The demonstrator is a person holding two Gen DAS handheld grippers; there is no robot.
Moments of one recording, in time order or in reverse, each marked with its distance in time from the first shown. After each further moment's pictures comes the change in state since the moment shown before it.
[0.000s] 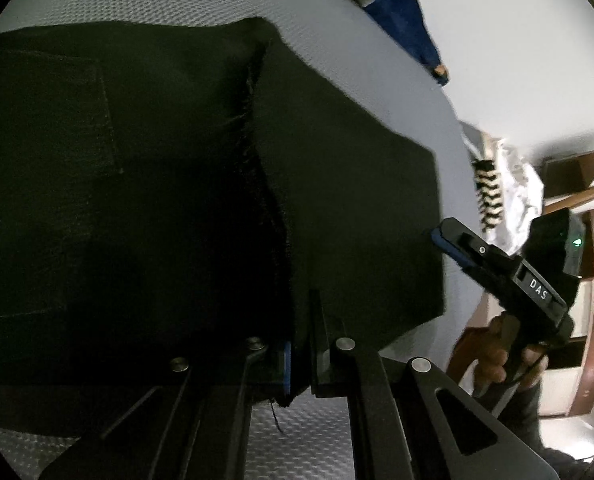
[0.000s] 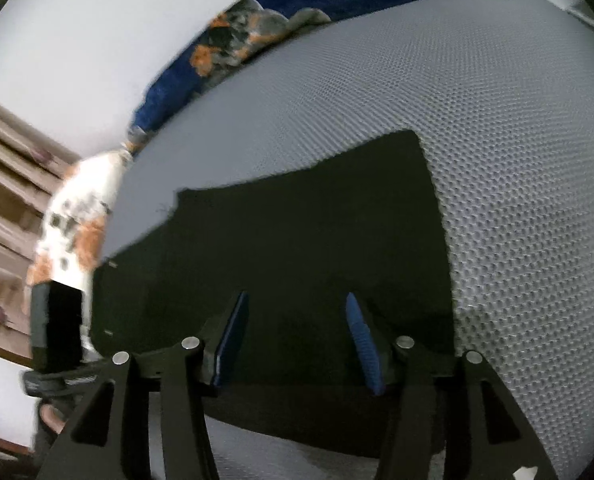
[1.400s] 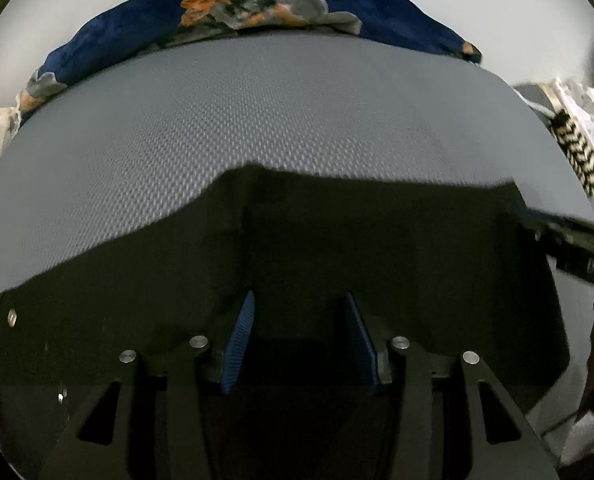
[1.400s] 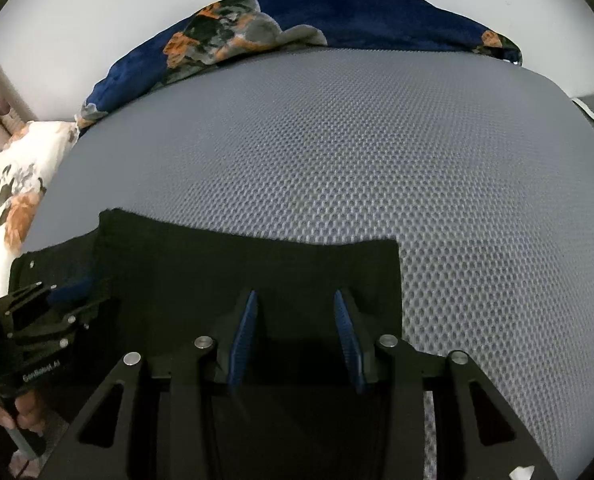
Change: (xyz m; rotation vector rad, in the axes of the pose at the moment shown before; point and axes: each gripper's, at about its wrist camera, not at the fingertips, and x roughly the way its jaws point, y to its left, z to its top) left arm 0.025 -0.042 0.051 0.358 -0.228 0.476; right arm 0.031 0.004 0.044 -0.189 -0.049 -0.249
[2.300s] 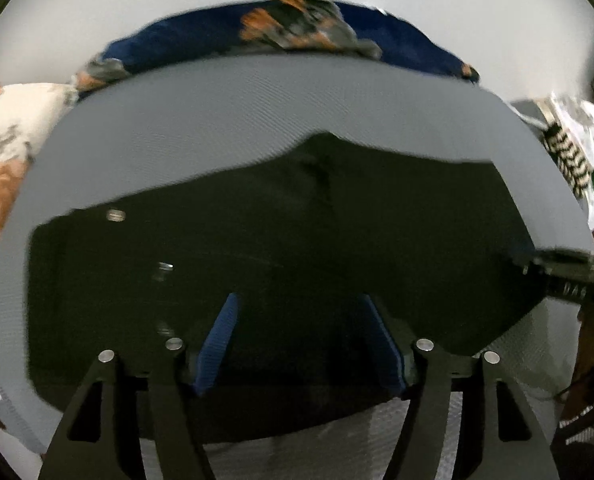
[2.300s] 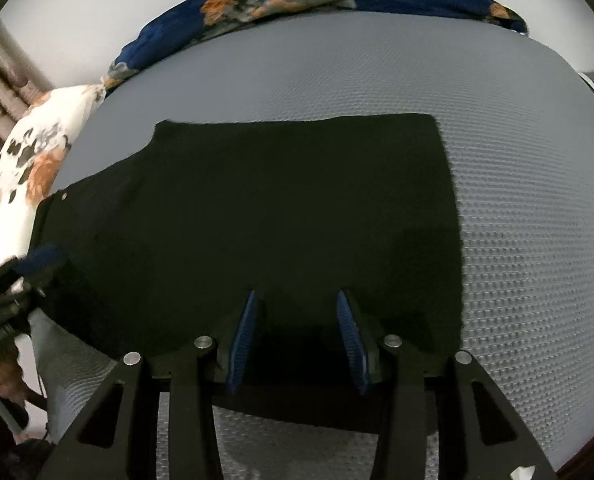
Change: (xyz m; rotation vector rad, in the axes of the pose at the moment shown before) left arm -0.084 0.059 -0.064 -0.074 -0.090 0.023; right arm -0.024 0.039 -0.069 -0.016 0.092 0.050
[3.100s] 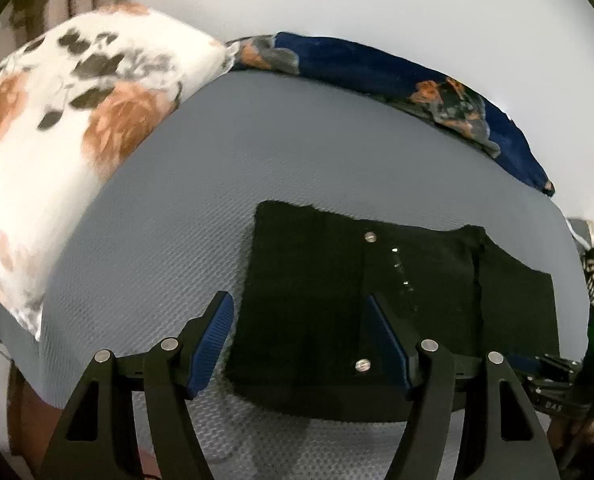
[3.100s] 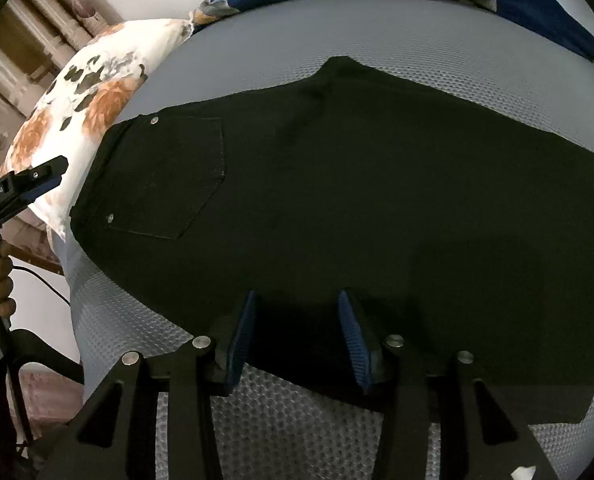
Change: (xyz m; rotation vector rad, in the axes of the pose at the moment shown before) left arm -0.056 0.179 -0.040 -0.370 -0.082 0.099; right arm 0.031 0.124 -0.005 -0.195 0.104 0.147
